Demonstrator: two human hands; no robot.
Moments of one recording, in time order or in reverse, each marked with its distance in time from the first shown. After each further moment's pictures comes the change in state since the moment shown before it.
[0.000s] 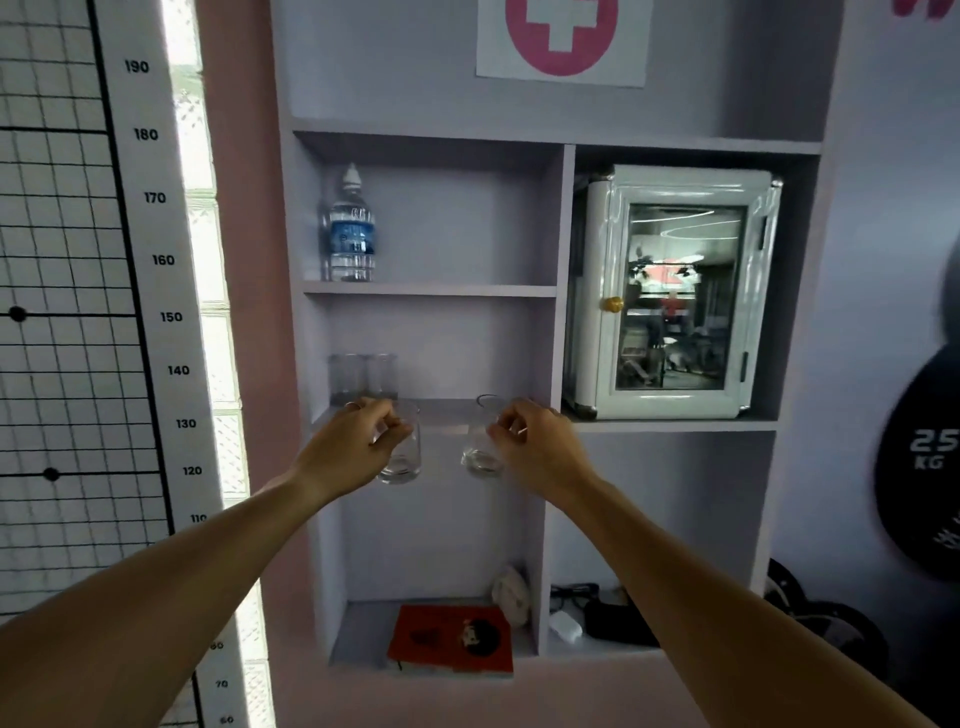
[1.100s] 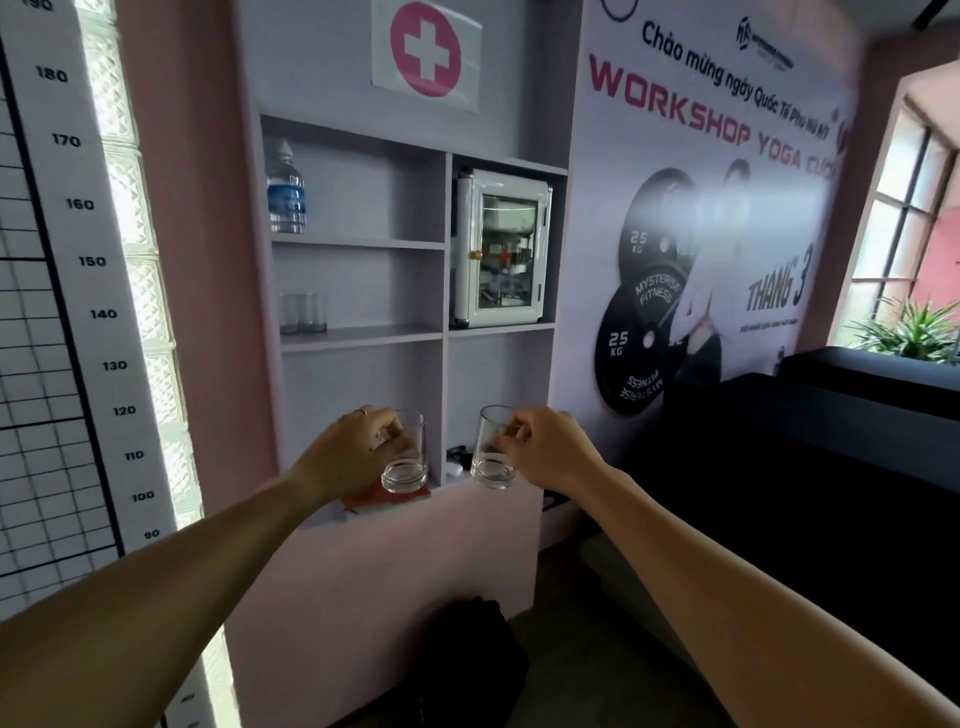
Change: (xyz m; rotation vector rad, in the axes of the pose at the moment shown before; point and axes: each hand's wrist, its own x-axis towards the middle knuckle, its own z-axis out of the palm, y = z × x) left_hand -0.256 0.032 -0.139 -0.300 -0.310 0.347; right_hand -0.348 -0.241 -0.031 -0.339 0.093 0.435
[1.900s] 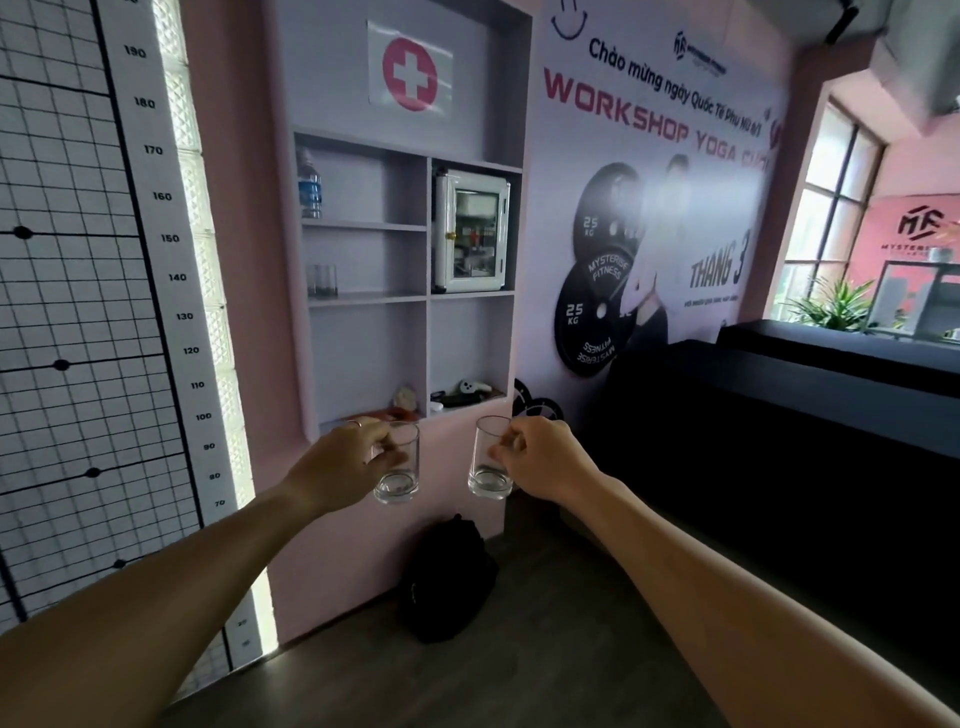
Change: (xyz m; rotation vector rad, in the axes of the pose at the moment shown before) left_hand -0.303 0.166 -0.083 -0.073 -0.075 0.004; right_hand -0.337 -0.075 -0.069 -0.003 -0.039 0.071
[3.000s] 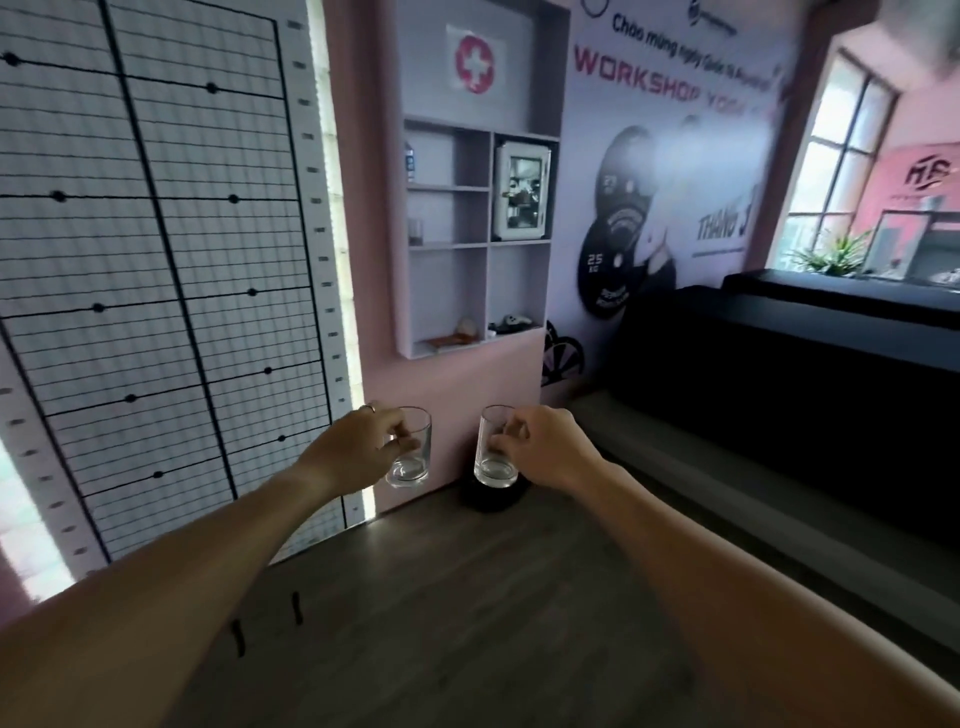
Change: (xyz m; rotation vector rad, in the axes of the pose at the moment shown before) left_hand -0.455 0.049 -0.210 0.044 -0.095 0.007; right_hand -0.427 -0.273 0.068 -0.007 -0.020 0.075
